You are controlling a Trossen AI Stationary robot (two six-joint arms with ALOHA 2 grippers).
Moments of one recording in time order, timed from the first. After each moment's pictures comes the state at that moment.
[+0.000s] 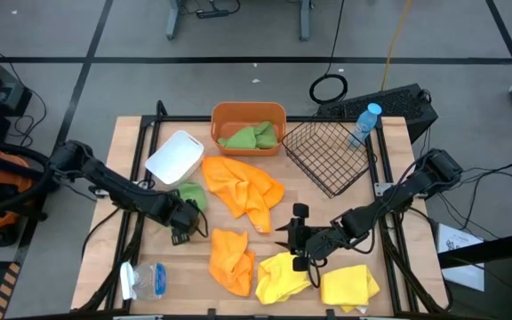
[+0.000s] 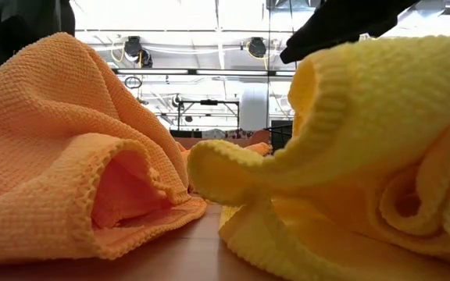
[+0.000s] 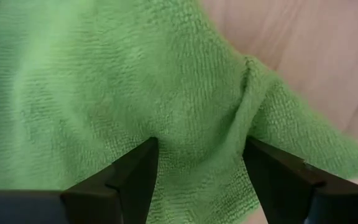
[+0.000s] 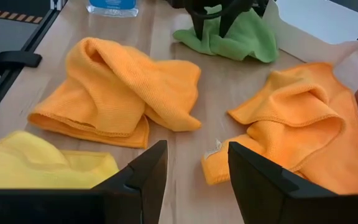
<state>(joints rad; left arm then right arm) -0.41 1.34 0.60 -0.76 -0.10 -0.70 0.53 1.56 0.93 -0.02 0.52 0.24</state>
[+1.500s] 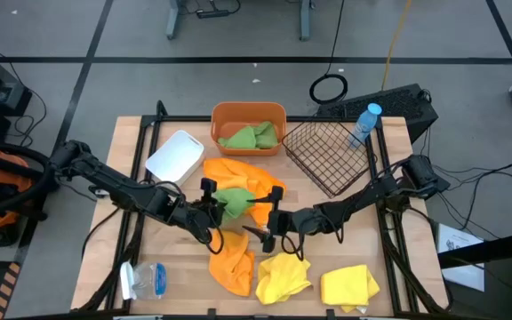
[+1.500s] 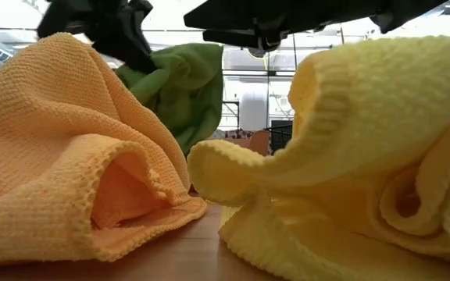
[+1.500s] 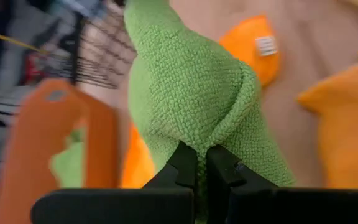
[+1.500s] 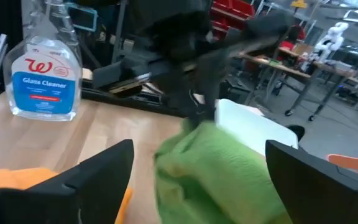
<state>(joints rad) -0.41 1.34 0.92 -0.45 -0.61 0.21 0.33 1.78 0.93 0.73 0.52 -0.20</state>
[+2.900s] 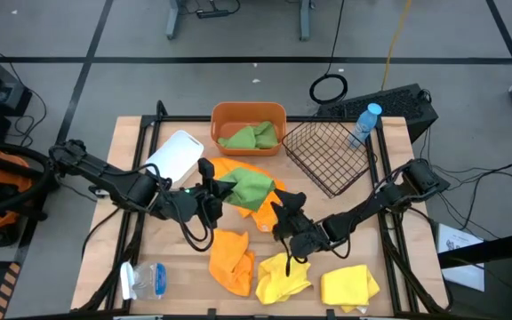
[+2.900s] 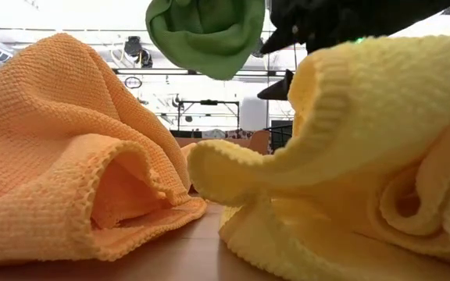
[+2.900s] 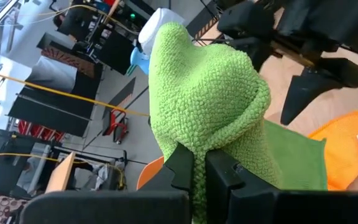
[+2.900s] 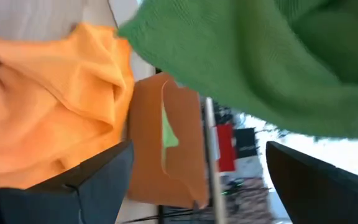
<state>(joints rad) -0.41 1.33 1.27 -0.45 -0.78 0.56 0.46 1.79 0.93 0.35 1.28 -0.82</state>
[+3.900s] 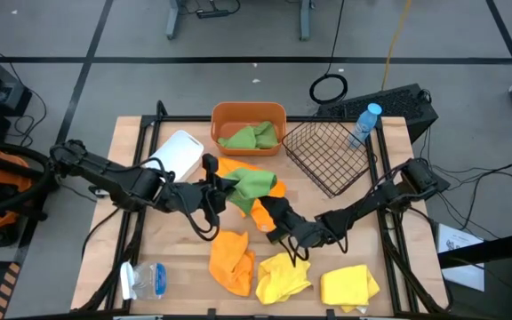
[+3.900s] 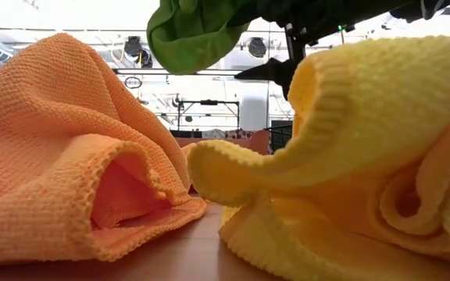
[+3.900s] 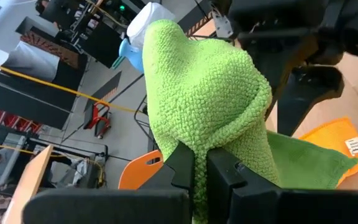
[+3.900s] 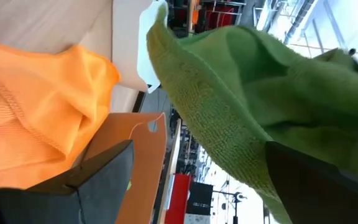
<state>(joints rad) -0.34 1.33 1.27 -0.46 -0.67 0.49 0.43 1.80 0.93 0.69 1.07 -1.46</state>
